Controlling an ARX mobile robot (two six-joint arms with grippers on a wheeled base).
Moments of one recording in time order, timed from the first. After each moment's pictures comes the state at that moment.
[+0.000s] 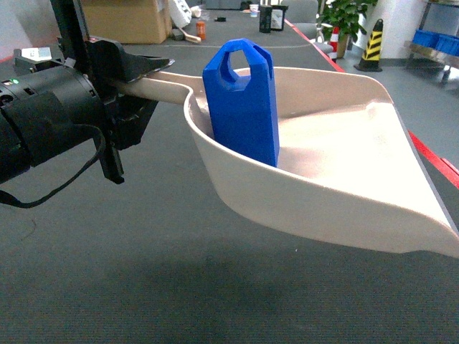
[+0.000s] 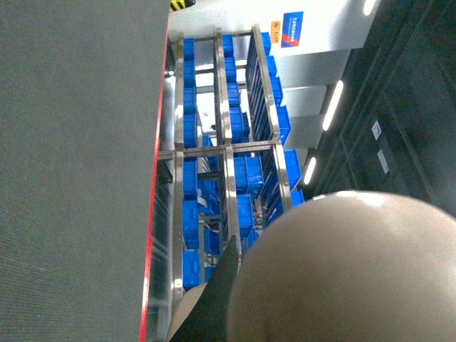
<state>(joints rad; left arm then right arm) -0.24 1.86 0.71 1.26 0.30 -1.50 0.15 0.78 0.44 0.35 0.14 -0.03</state>
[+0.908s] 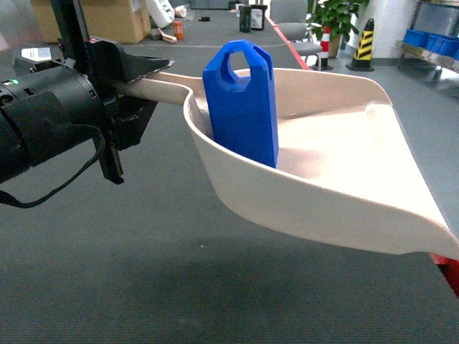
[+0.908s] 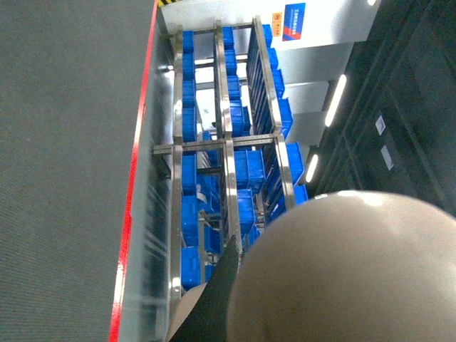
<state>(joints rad) -0.24 1.86 0.71 1.26 0.30 -1.50 0.12 0.70 0.30 0.38 0.11 -0.02</state>
